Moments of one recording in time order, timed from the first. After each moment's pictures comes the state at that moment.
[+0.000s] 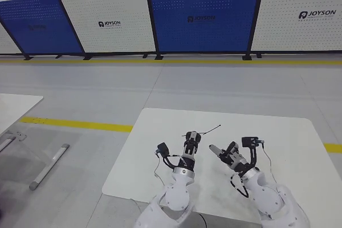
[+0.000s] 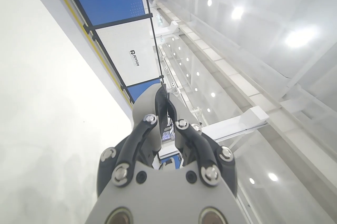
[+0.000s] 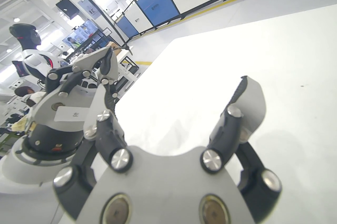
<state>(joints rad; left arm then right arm) 1.48 -1.53 -1.06 -1.59 0.08 -0.14 0.44 -1.37 -1.36 1.21 -1.54 -0.67 -0.27 0.33</state>
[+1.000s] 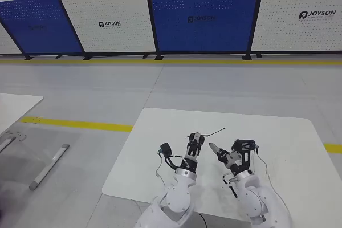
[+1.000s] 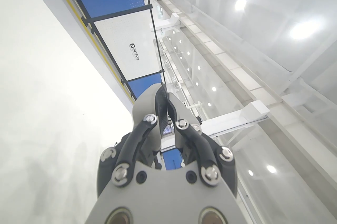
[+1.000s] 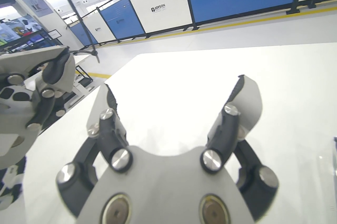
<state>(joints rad) 1.49 -1.53 -1.05 -1.60 0.10 -0.13 0.40 -1.36 -1.37 1.10 -1.48 -0.99 -0.10 0.03</state>
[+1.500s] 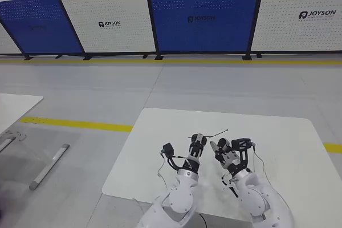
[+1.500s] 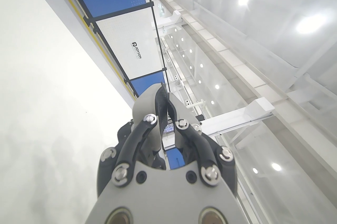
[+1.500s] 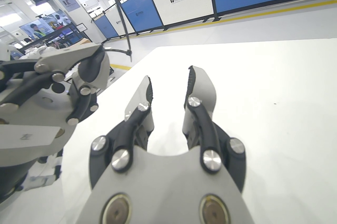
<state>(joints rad) 1.47 -1.54 -1.03 -1.57 0.12 -0.11 0.41 -1.34 -1.37 1.10 -1.48 -0.93 -0.20 0.10</state>
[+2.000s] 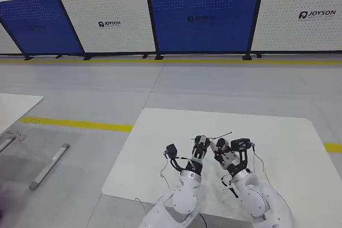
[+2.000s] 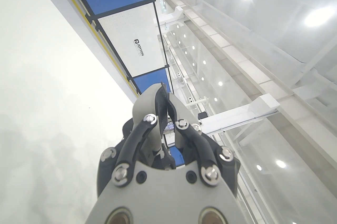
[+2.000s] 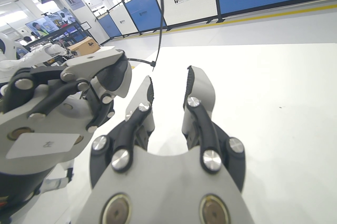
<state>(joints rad) 1.46 -1.54 -1.00 -1.54 0.14 -0.11 0.42 -1.35 -1.37 1.10 -1.49 -0.93 -0.22 0.09</state>
